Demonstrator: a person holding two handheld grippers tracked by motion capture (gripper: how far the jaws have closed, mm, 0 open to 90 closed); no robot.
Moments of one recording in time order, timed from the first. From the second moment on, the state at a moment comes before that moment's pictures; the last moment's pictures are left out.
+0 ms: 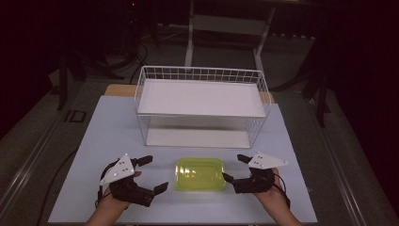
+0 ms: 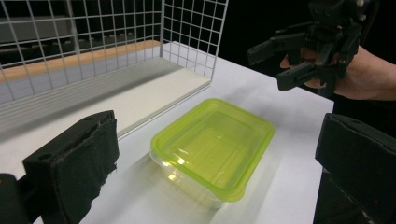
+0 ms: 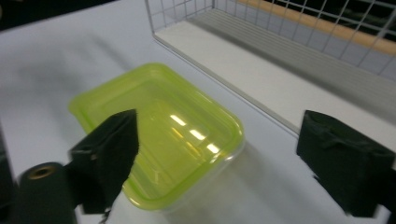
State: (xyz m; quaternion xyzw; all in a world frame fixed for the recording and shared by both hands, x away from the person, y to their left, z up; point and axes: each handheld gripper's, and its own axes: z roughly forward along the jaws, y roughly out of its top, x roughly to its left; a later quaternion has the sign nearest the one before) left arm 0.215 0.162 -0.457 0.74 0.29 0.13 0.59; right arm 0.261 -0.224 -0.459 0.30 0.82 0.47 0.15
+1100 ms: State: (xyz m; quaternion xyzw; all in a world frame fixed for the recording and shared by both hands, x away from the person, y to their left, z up) left arm 0.266 0.126 -0.513 0.70 0.53 -0.09 0.48; right arm 0.295 -0.225 -0.494 0.54 0.74 0.39 -0.11
